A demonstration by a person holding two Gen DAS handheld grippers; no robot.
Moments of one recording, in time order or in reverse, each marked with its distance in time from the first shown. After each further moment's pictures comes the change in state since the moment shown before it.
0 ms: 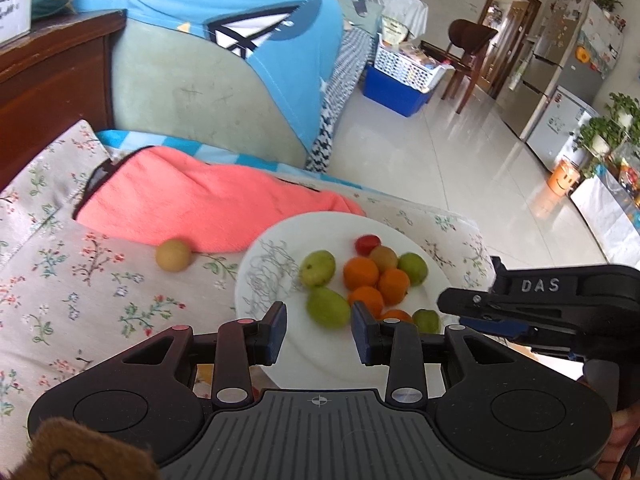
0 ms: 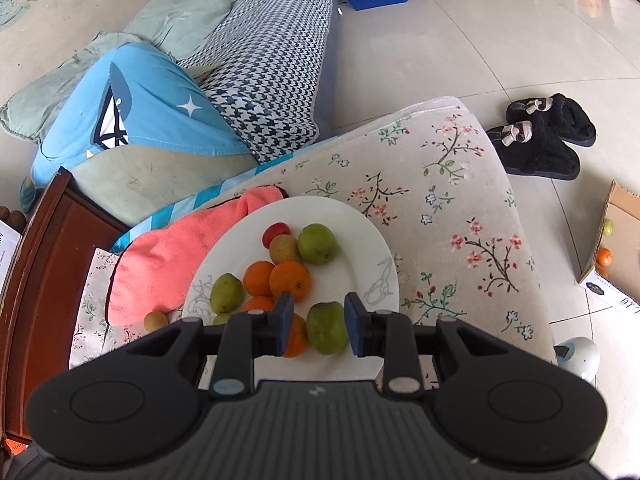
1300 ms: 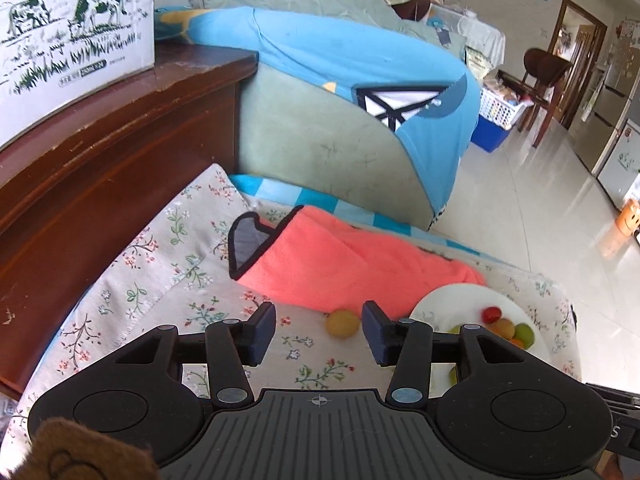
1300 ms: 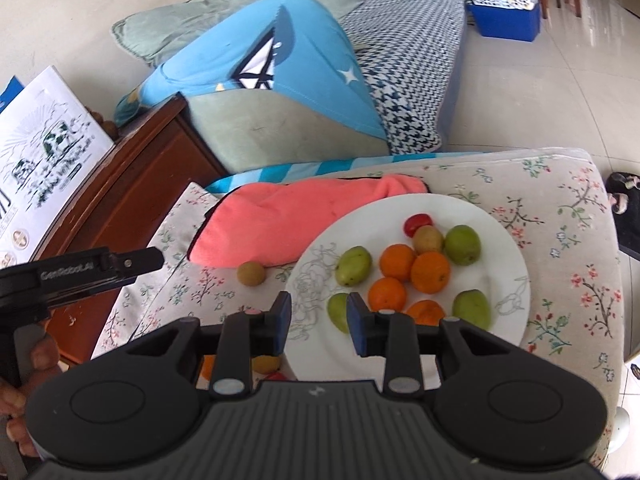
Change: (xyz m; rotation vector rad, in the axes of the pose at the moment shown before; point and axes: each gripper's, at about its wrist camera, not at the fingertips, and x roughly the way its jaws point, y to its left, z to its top) left arm -0.044 0.084 0.049 -0.067 -0.041 0.214; right arm -0.002 0.070 -0.029 -0.328 0.021 0.206
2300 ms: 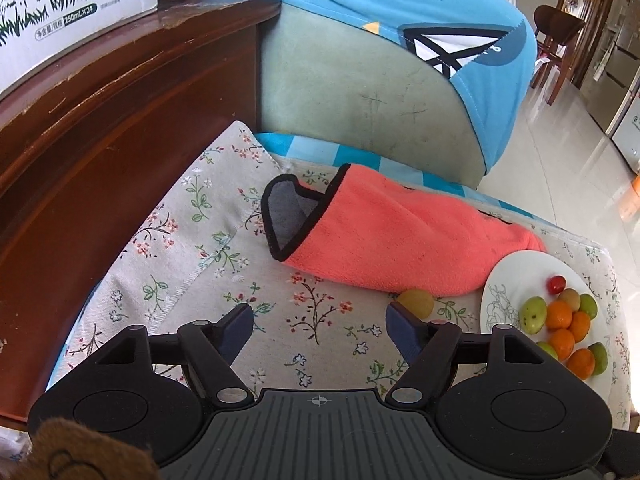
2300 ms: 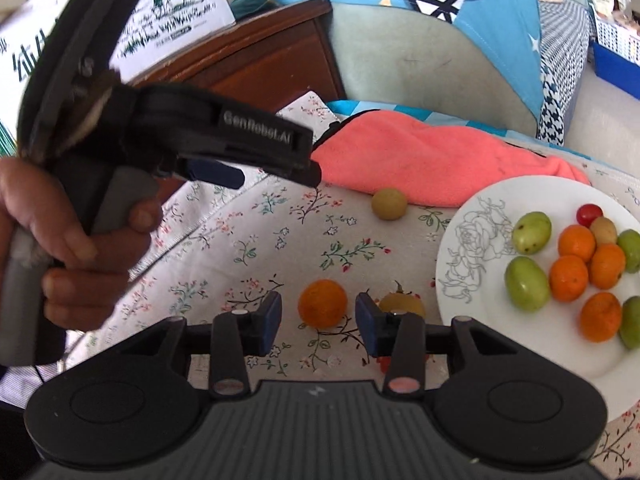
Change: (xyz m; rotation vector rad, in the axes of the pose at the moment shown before) left arm 0.051 0.042 0.006 0.037 0.125 0.031; right arm 0.065 0.089 -0.055 -0.339 0.102 0.097
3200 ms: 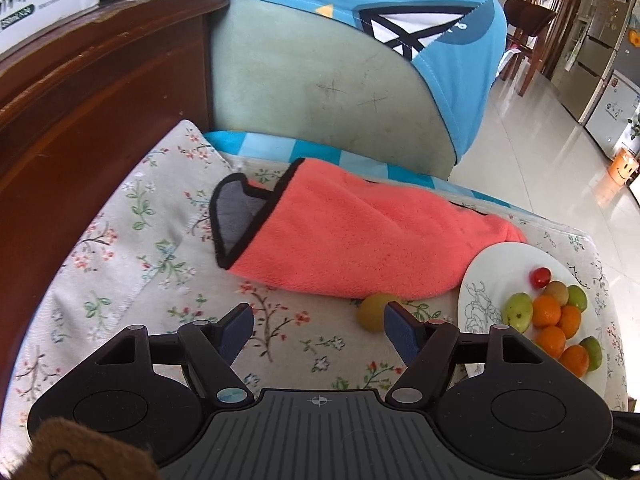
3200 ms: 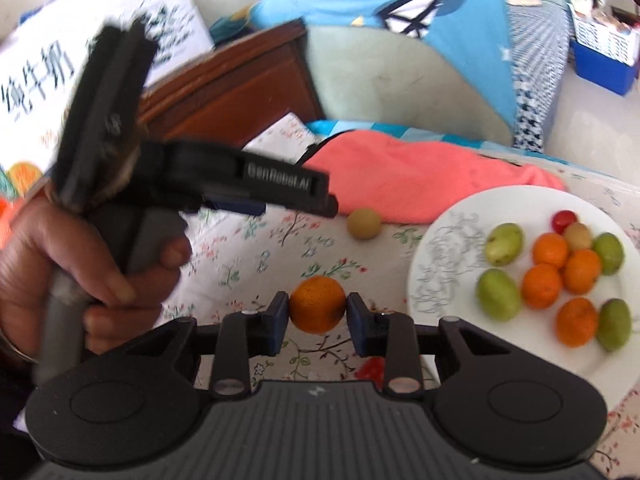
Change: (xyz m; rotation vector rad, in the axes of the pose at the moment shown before) left arm 0.027 -0.021 -0.001 0.058 -0.008 -0.081; right arm -0.025 -0.020 0.007 0.091 -0.071 -0.008
